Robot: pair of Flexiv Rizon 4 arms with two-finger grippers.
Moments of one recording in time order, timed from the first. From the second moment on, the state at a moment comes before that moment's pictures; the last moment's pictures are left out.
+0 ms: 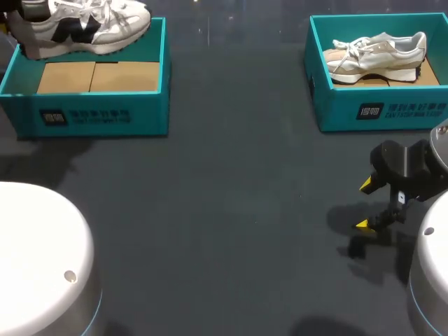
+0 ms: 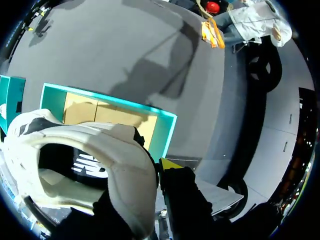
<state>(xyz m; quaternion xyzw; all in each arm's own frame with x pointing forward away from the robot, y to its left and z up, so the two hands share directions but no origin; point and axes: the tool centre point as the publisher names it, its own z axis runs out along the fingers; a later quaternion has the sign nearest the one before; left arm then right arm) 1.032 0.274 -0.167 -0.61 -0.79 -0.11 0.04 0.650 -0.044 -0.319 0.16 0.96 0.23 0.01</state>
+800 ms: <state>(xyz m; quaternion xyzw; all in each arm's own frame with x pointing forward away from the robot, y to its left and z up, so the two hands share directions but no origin) 1.052 0.288 -0.185 -0.66 -0.75 -0.09 0.05 0.650 -0.044 -0.318 0.16 0.96 0.23 0.01</state>
